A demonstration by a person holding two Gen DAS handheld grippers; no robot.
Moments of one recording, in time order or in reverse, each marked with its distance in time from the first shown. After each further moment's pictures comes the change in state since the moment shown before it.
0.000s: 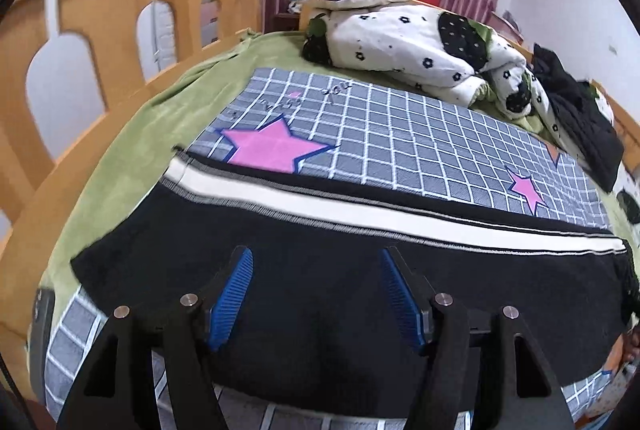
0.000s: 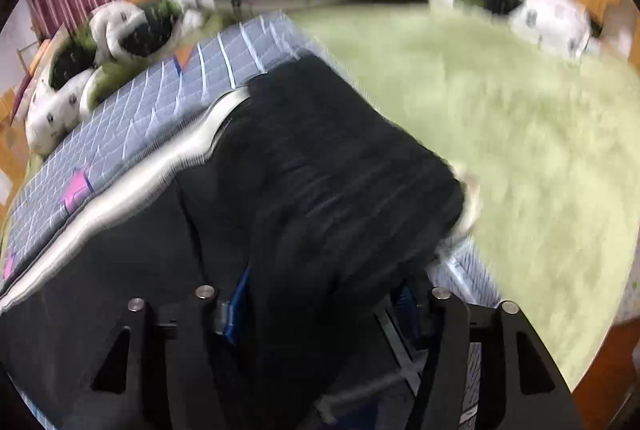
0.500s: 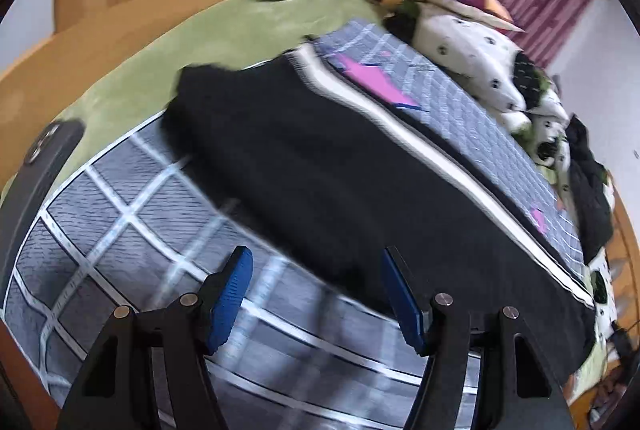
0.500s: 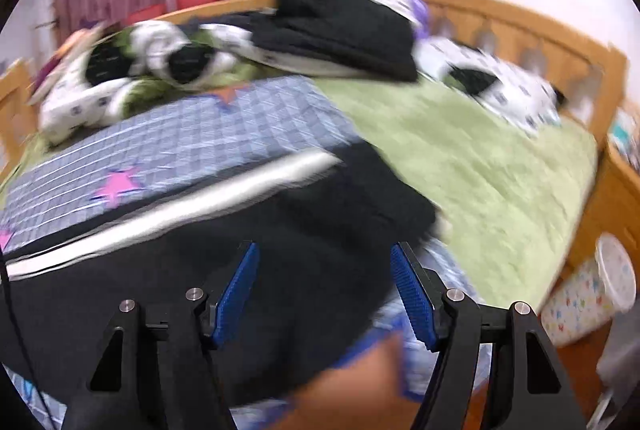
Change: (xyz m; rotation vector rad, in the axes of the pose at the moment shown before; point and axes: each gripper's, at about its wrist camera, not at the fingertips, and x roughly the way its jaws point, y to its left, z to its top) left arm 0.017 0.126 -0.080 -0.358 0.113 -0.061; right arm -0.129 0.117 -0.022 -0.165 -0.215 -0.157
